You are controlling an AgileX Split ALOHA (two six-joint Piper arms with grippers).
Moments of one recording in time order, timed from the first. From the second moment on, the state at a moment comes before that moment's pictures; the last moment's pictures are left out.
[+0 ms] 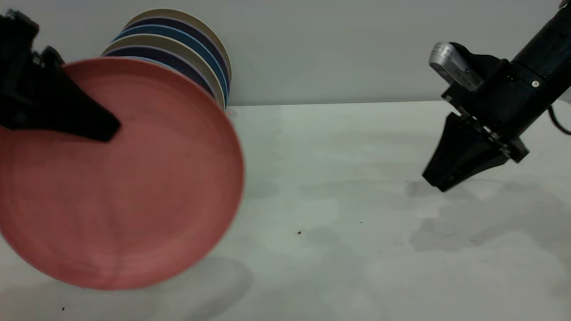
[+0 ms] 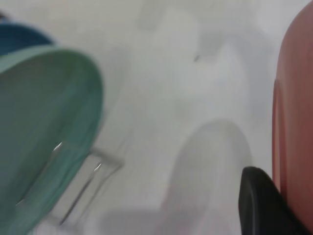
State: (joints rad) left arm -0.03 1.53 -0.83 -0.85 0.65 1.56; right arm 0.03 2.23 -1.42 0.75 1.11 -0.70
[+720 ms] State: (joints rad) left arm -0.03 1.53 -1.10 -0.54 0.65 1.74; right arm 0.03 2.12 -1.42 0.35 1.08 -0.45
